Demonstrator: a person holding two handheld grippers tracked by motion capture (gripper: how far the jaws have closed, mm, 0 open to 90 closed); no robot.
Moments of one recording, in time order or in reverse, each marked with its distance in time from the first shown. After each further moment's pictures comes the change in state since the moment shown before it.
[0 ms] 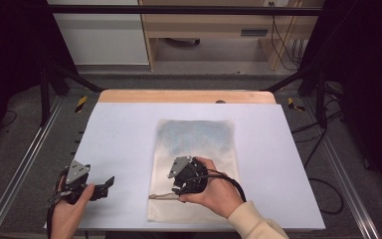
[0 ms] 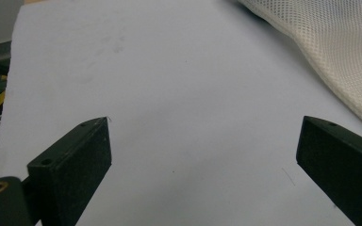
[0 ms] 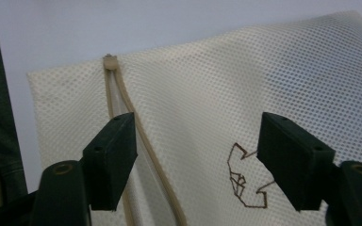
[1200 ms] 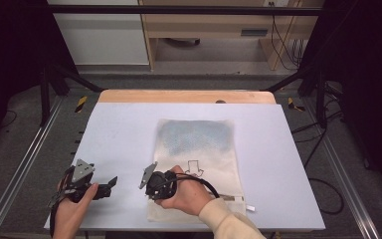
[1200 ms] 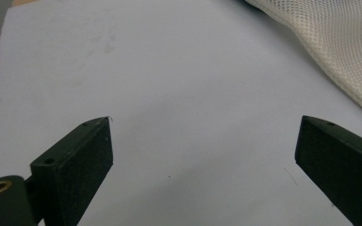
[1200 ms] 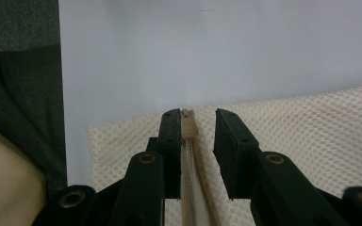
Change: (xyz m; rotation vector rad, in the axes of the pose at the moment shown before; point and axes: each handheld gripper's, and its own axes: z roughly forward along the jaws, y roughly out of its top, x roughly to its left) left arm -0.004 0.002 0.009 0.031 -0.011 0.054; right arm 0.028 0.041 0.058 0.039 0.209 -0.085
